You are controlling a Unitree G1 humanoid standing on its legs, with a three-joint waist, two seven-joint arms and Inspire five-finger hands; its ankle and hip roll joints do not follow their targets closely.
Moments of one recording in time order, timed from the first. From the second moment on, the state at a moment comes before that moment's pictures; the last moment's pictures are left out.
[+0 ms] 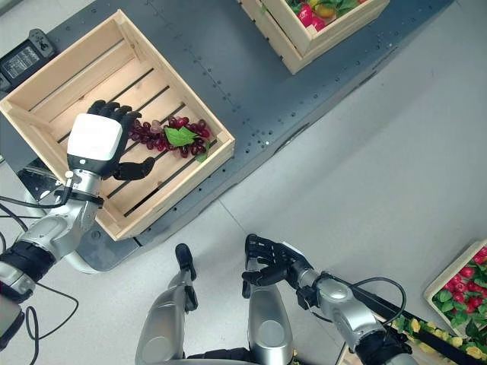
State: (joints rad) left arm -0.67 0.88 -0.70 0.55 0.65 0.13 0.58; right arm -0.08 -0.61 0.46 0.27 0.59 0.10 0.26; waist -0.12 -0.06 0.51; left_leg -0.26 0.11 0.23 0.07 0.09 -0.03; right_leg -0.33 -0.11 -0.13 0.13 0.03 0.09
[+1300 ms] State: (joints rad) left arm -0.92 0.78 -0.80 0.71 0.68 0.31 0.32; right arm -0.14 -0.55 0.50 0.27 0.64 0.10 0.16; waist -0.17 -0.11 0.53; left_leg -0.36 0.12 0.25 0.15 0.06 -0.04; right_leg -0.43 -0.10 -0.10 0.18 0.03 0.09
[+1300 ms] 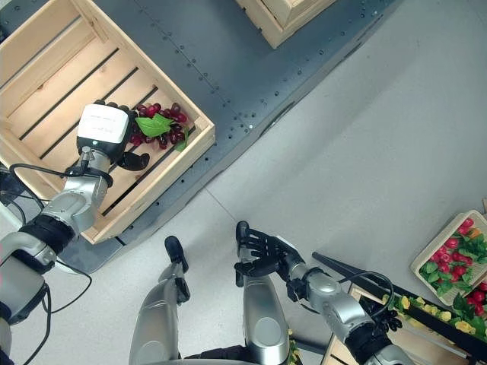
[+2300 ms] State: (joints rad) left arm -0.99 0.74 -0.81 0.85 0.67 0.37 0.31; right arm -0.18 -0.52 0.53 0.30 0.68 0.09 0.13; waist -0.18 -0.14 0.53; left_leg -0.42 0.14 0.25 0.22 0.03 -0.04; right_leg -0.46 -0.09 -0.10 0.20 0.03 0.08
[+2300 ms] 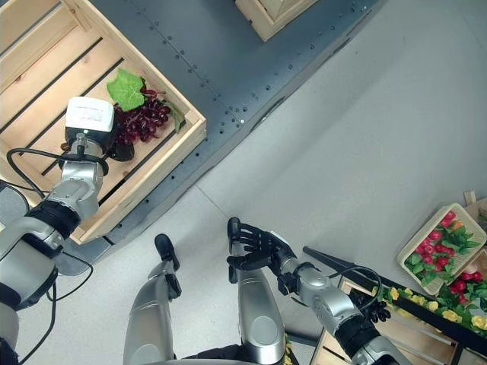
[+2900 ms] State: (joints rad) left arm -0.69 0.81 -0.69 0.62 0.72 0.23 0.59; right arm -0.07 -0.50 0.51 0.31 0.68 0.02 0.13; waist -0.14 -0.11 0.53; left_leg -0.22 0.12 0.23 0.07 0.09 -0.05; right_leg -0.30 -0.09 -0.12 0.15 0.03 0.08
